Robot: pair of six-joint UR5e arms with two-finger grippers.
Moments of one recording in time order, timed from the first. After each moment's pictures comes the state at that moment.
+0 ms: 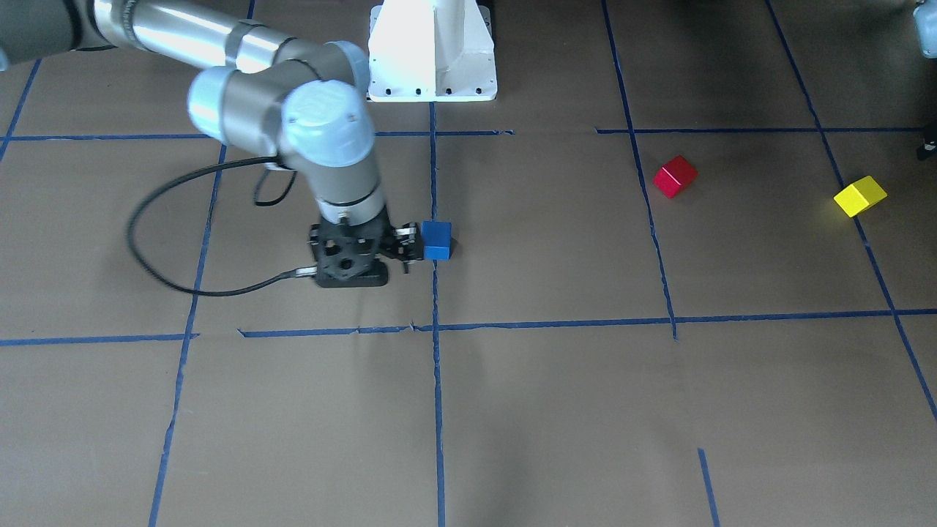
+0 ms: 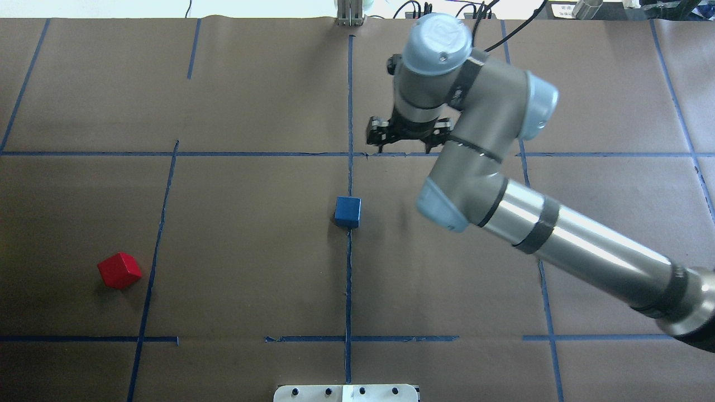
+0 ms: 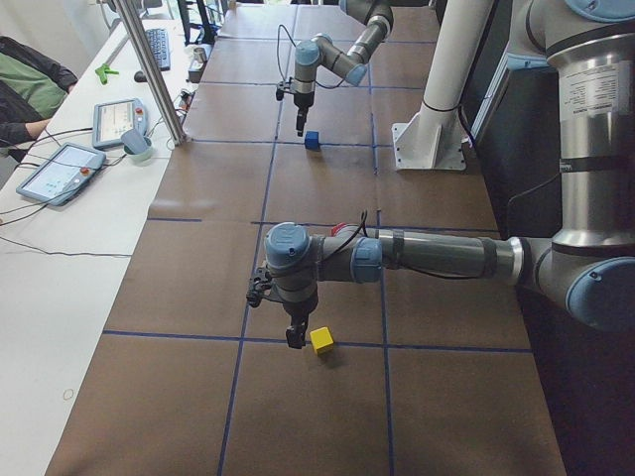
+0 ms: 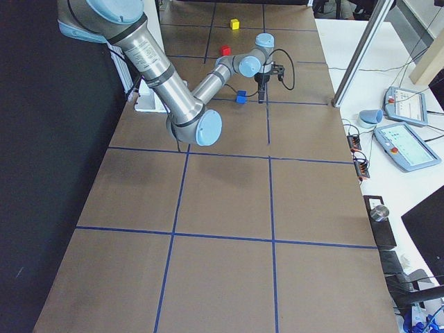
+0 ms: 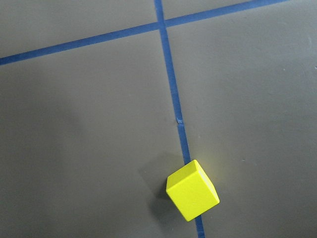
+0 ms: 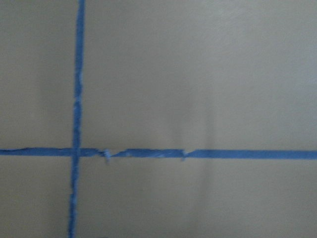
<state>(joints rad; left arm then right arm) -1.44 -1.45 -1.80 -1.51 -2.29 0.12 0.76 -0.84 1.54 -1.59 2.03 0.97</state>
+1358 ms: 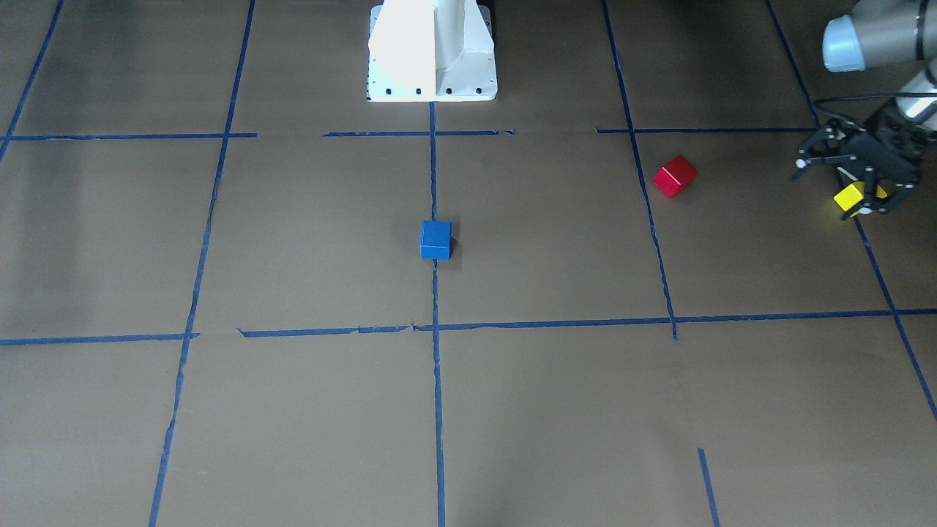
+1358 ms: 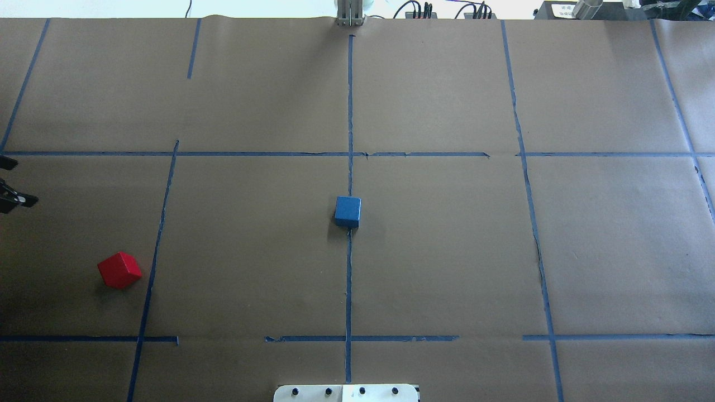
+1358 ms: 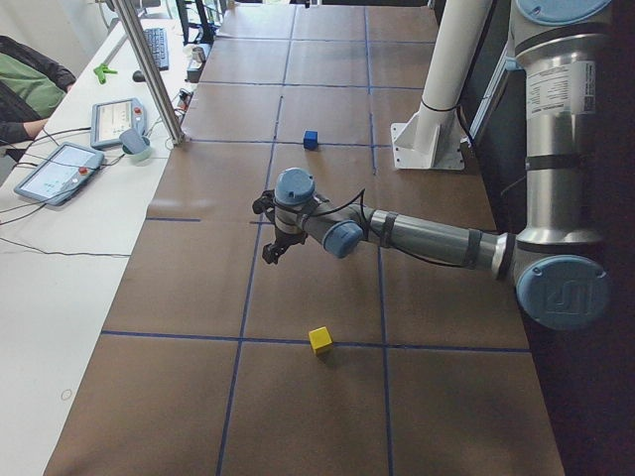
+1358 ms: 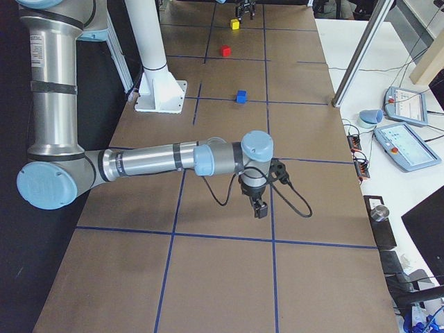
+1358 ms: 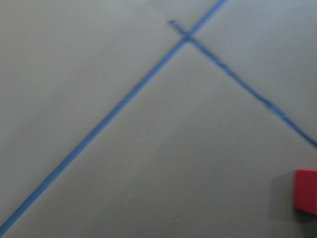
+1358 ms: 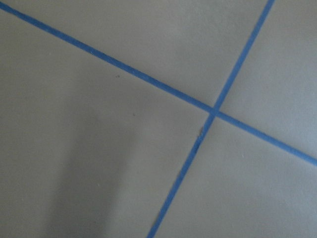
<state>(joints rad) -1.08 -1.46 -1.82 -2.18 -2.31 0.08 1.52 -1.67 1.78 -1.60 2.30 -0.35</state>
